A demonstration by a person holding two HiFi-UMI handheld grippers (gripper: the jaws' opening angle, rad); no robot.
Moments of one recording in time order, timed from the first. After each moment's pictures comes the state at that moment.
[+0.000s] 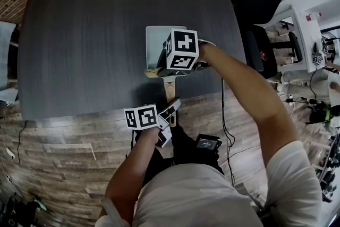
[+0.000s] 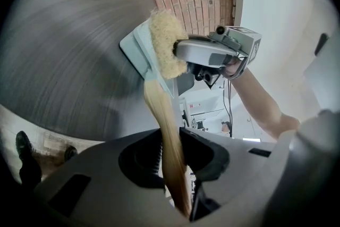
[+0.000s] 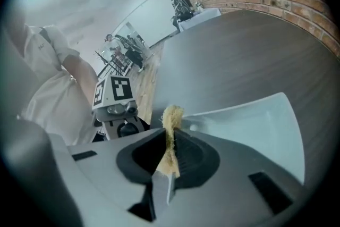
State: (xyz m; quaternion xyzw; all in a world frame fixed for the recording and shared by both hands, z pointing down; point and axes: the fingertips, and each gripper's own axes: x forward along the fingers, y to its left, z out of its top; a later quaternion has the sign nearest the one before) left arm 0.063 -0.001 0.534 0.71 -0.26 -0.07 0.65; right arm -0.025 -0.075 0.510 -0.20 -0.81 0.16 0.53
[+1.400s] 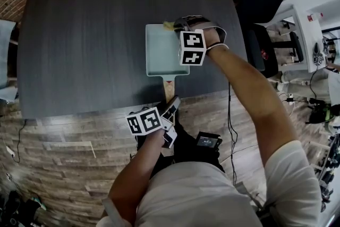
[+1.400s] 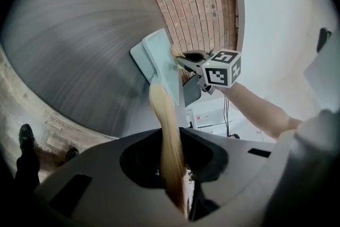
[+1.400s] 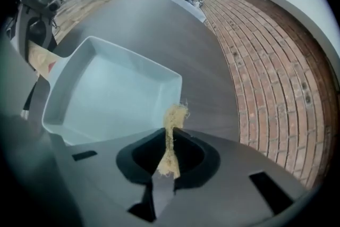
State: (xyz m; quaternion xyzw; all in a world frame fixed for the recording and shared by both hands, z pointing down) left arm 0.052 -0.004 0.536 0.68 -0.33 -0.10 0.65; right arm 0.030 -0.246 0.524 0.09 -0.72 -0.30 0.62
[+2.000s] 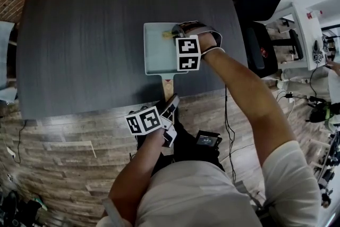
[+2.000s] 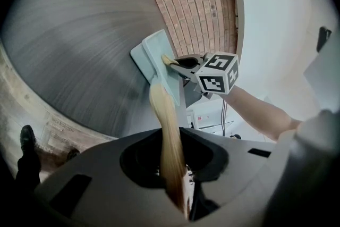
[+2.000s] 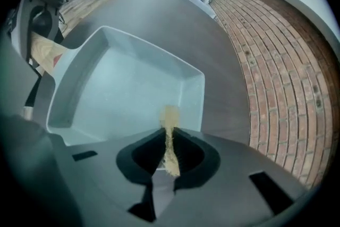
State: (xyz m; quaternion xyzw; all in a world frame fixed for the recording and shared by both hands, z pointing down) left arm 0.052 -0.005 0.536 0.68 -0.34 -0.09 0.64; right arm 0.035 -0.222 0.551 0.06 -0.71 -0.30 0.64
